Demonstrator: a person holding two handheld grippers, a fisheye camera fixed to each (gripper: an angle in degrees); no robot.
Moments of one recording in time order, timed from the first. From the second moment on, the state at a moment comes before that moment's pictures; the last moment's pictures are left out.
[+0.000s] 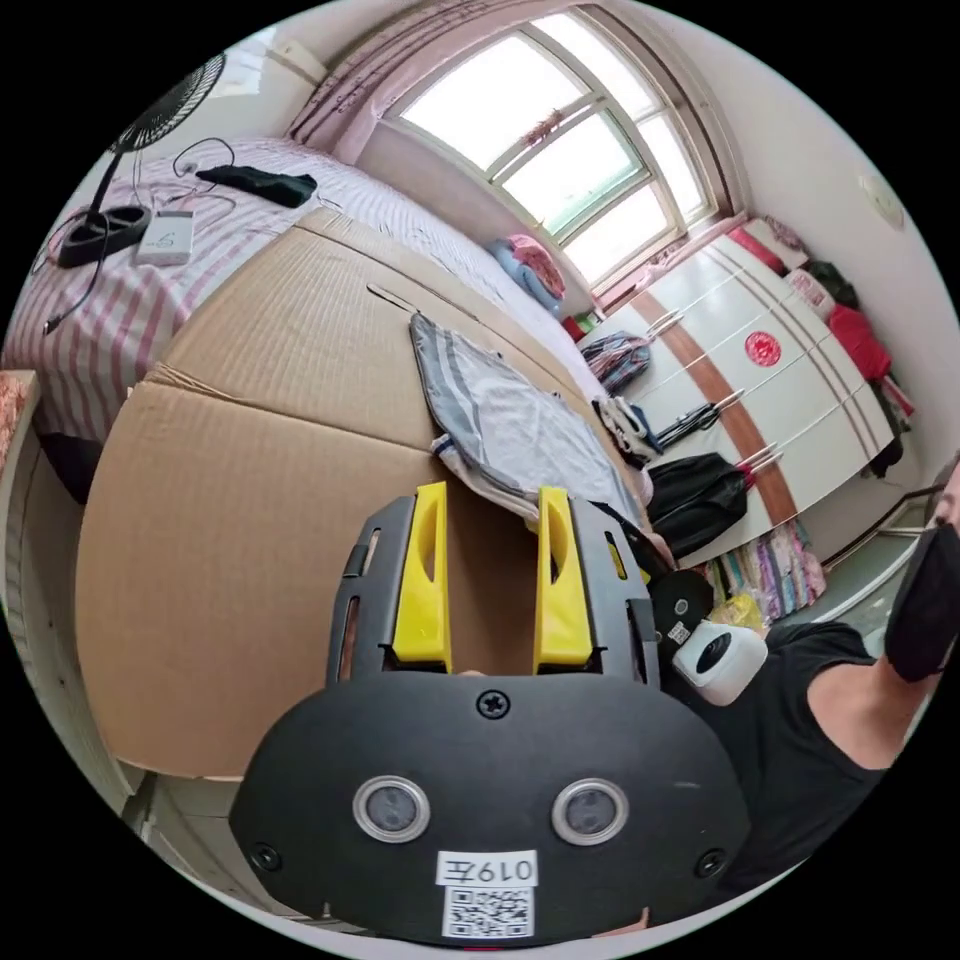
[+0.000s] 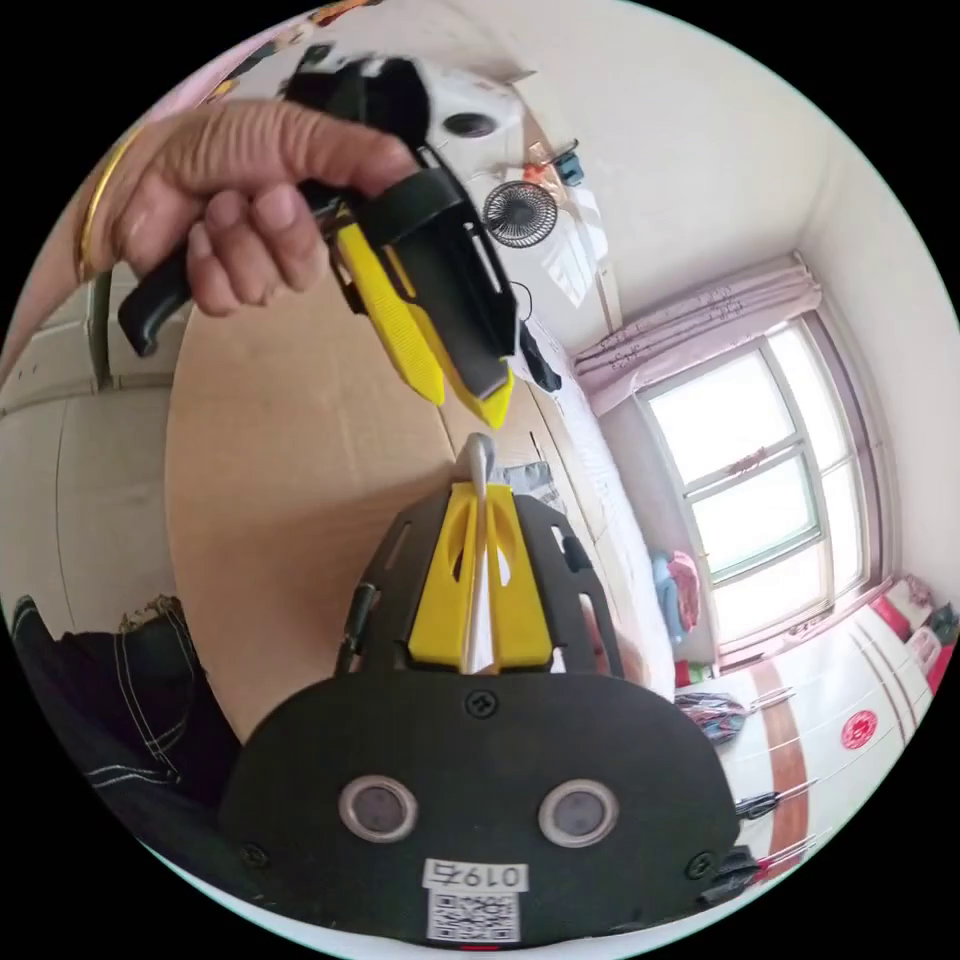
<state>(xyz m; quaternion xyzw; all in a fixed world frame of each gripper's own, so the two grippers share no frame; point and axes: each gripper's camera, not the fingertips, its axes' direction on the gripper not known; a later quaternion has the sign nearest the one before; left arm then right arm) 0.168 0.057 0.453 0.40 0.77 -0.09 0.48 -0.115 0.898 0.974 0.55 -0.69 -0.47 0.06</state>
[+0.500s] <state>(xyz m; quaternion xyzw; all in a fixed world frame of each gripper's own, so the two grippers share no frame) 0.145 -0.141 0.470 0.27 0.92 -0.05 0.27 -0.171 0.801 0.937 0.42 -0.79 -0.44 0.10</state>
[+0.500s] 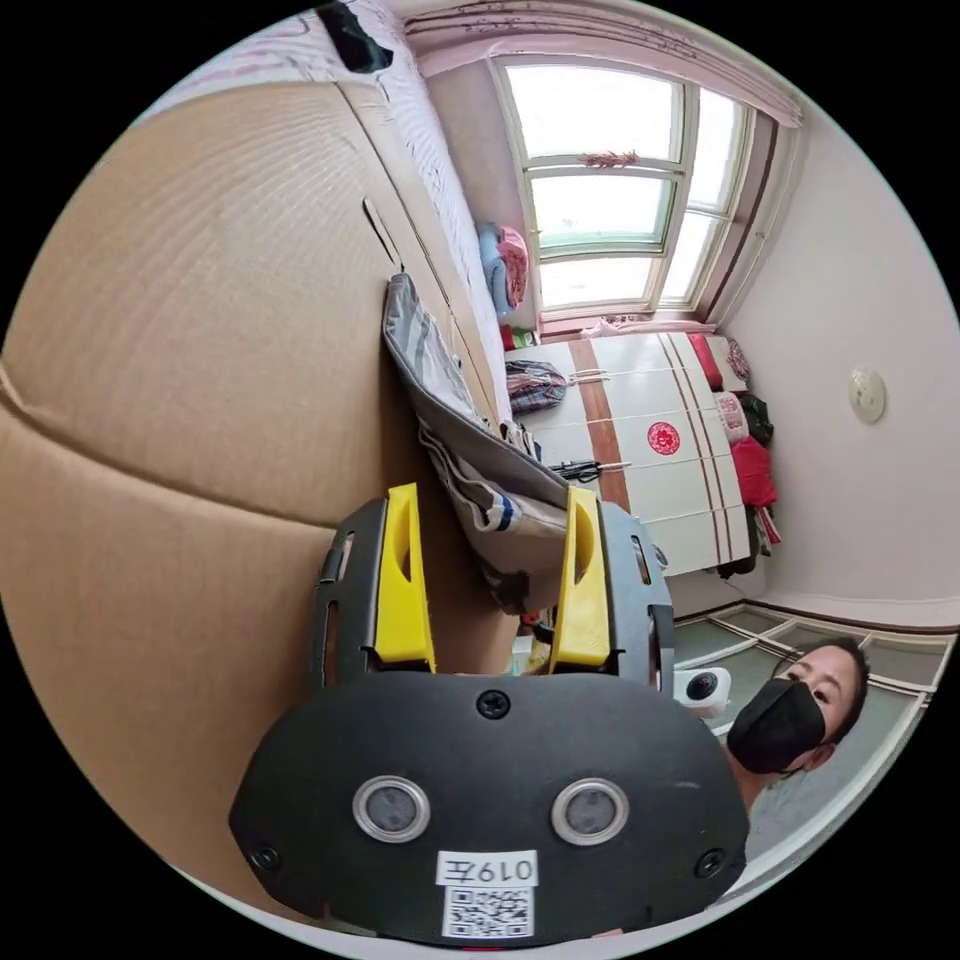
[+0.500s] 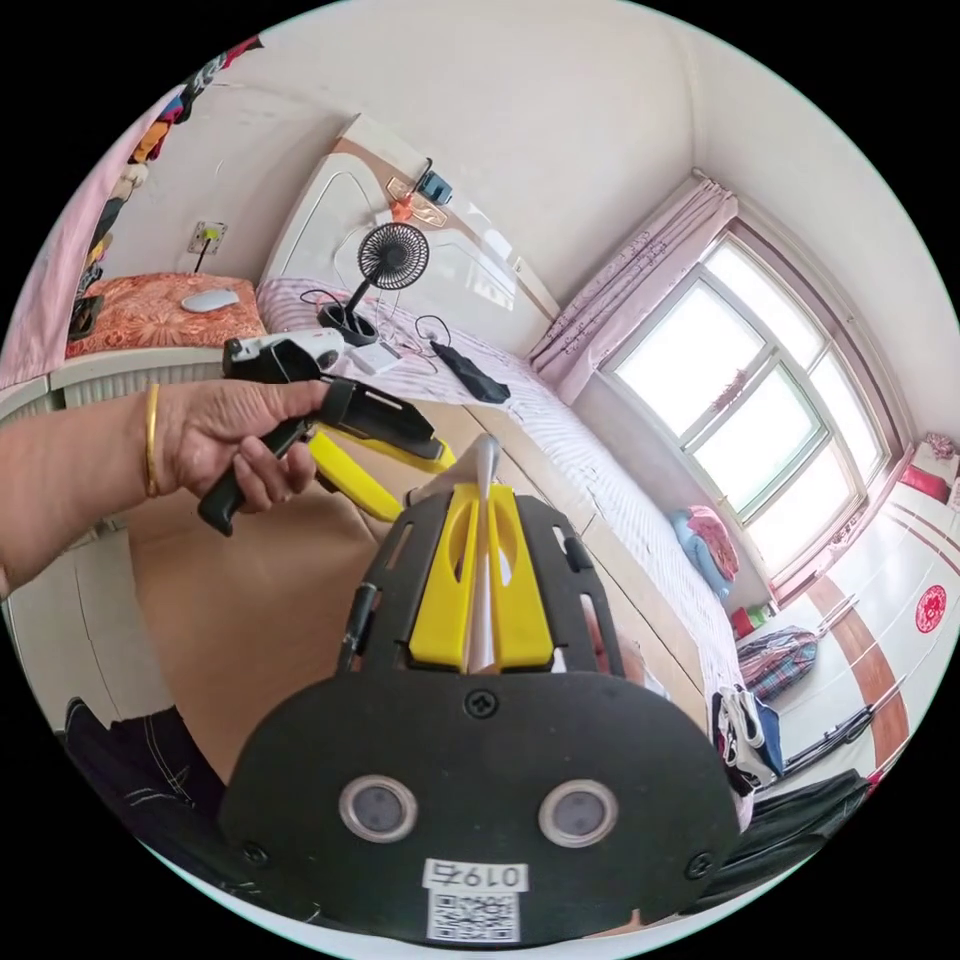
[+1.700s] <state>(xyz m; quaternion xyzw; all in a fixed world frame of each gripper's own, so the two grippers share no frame) 0.125 -0.465 0.192 0.24 0.86 0.03 0.46 -0.222 0.714 0.999 0.38 -0.81 -0.45 0.04</state>
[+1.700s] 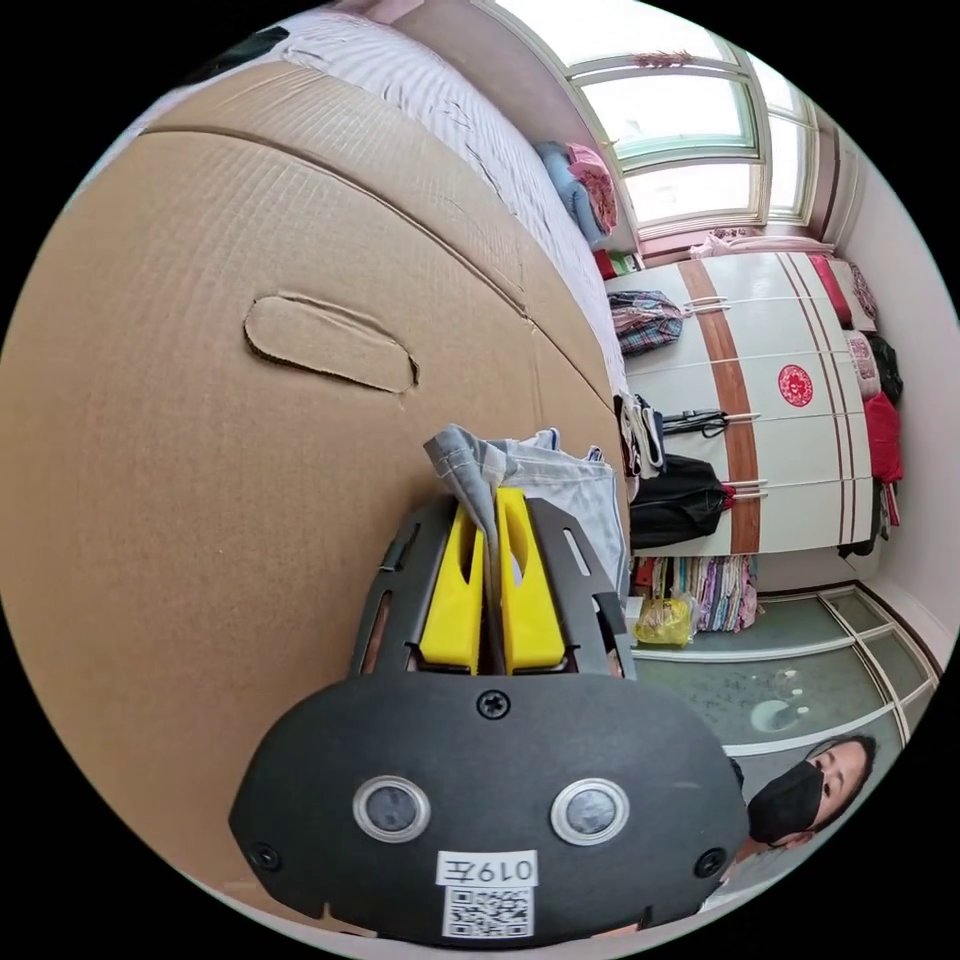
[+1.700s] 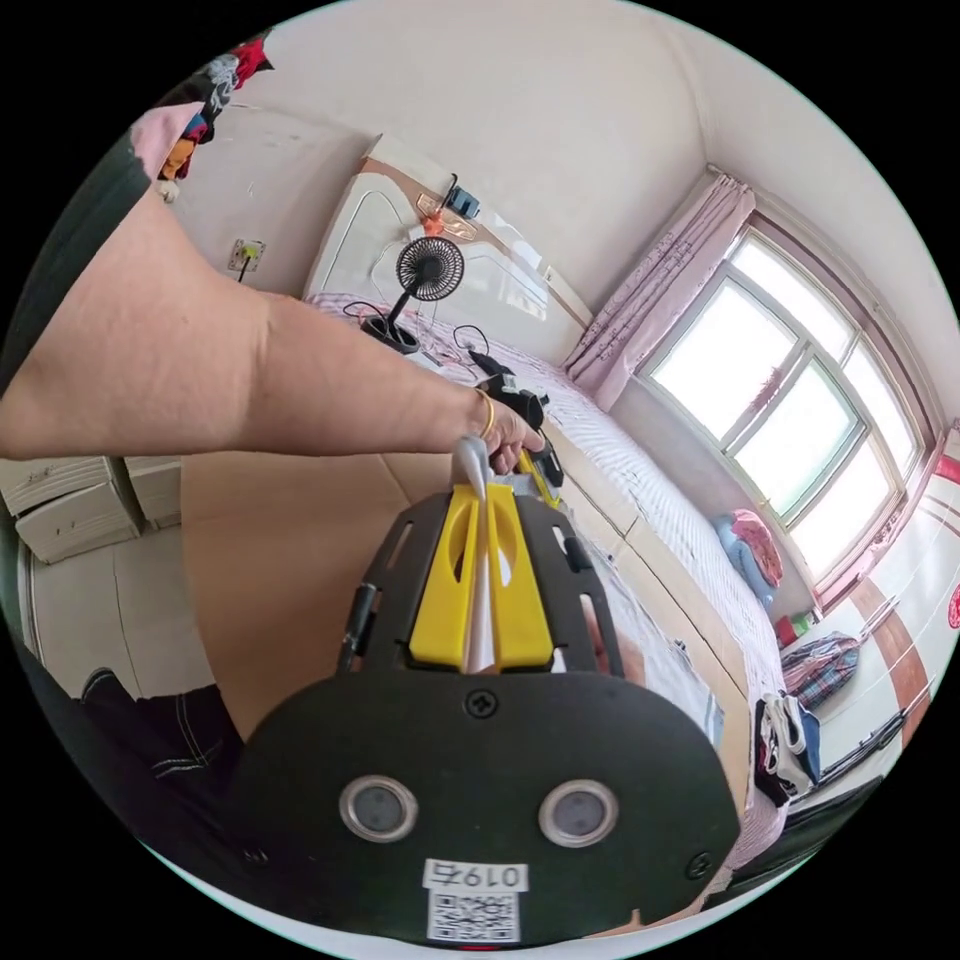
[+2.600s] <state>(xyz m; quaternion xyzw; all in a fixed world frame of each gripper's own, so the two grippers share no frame) 0.161 -0.450 -0.294 0.30 0.77 0.11 0.55 -0.487 0.430 1.249 0.08 -0.93 -0.30 0.19</state>
